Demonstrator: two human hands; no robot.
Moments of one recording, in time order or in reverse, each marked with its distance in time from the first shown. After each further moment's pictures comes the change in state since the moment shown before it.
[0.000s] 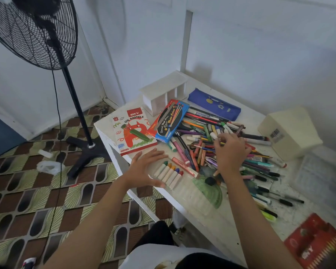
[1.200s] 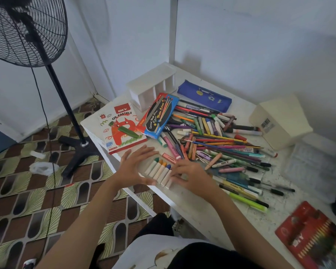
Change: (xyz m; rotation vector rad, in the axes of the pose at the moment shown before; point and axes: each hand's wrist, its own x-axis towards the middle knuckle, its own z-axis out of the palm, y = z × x) left_hand 0.001 -0.001 0.004 0.008 0.023 0.006; right_hand -0.072 -0.002 -0.013 0.454 -0.776 -0.627
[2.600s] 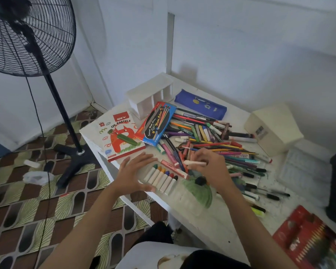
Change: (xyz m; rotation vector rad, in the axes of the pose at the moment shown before) left_hand 0.001 -0.004 0.001 0.051 0.005 0.016; right_hand 0.002 0.014 -0.044 0.183 0.342 0.415
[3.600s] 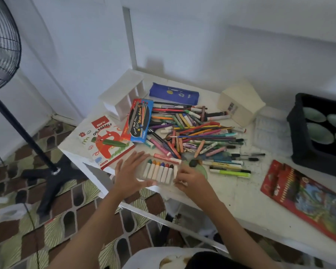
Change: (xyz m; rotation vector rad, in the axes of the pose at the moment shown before) left_hand -0.002 0.001 -0.003 0.087 0.011 0.081; right_hand -0.082 -0.017 0.063 -0.351 0.034 -0.217
